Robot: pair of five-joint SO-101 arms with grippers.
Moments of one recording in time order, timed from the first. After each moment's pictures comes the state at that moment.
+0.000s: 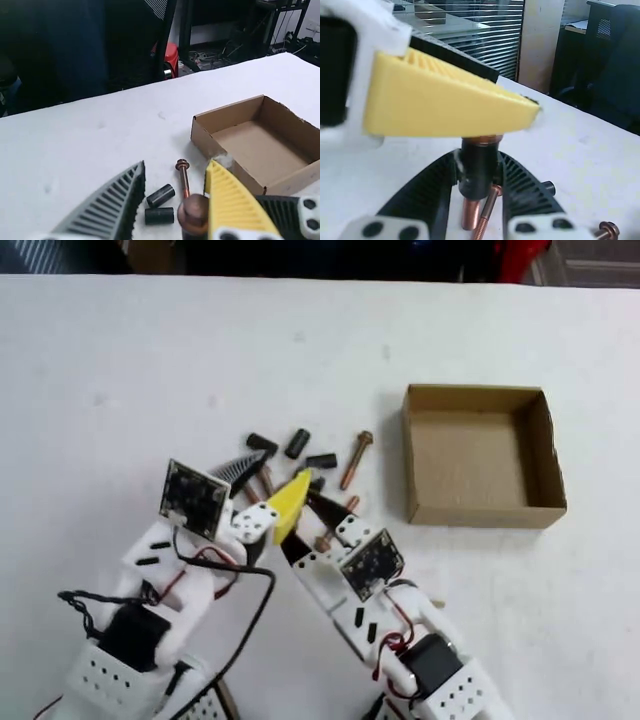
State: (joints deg) left arm 21.2 -81.4 70.5 36.9 2.9; right arm -41.8 -102.2 96.4 21.5 8.0
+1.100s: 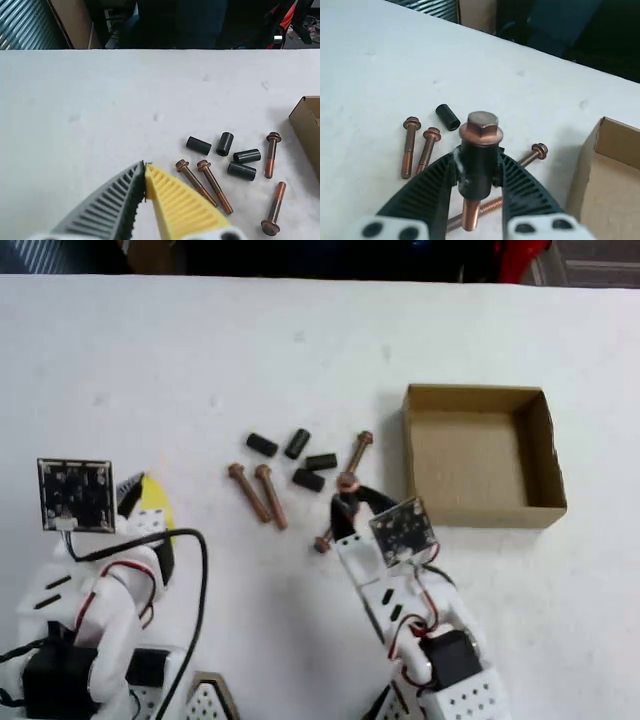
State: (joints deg) left arm -3.9 -82.3 47.2 75.0 2.9; right arm -26.1 -102.2 89.3 40.1 8.0
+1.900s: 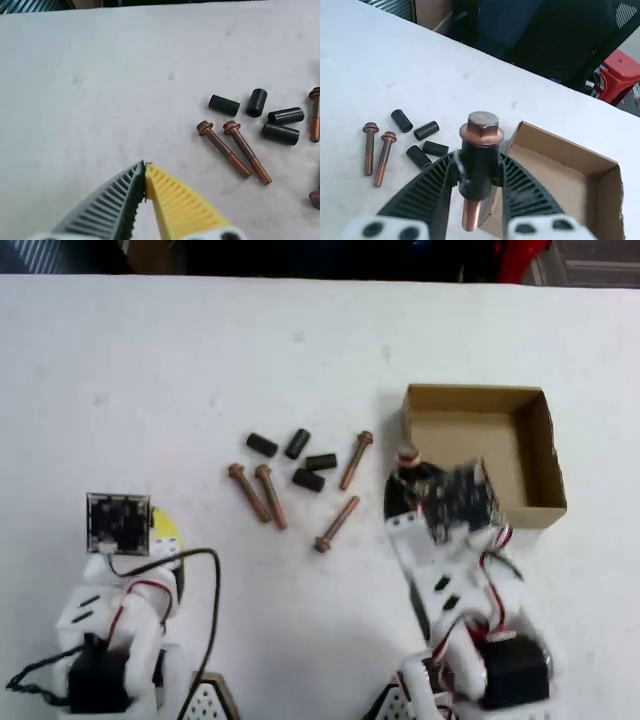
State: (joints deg) left arm -8.7 -104.0 77.0 71.5 -2.1; right arm -14.6 -79.4 45.7 66.3 16.2
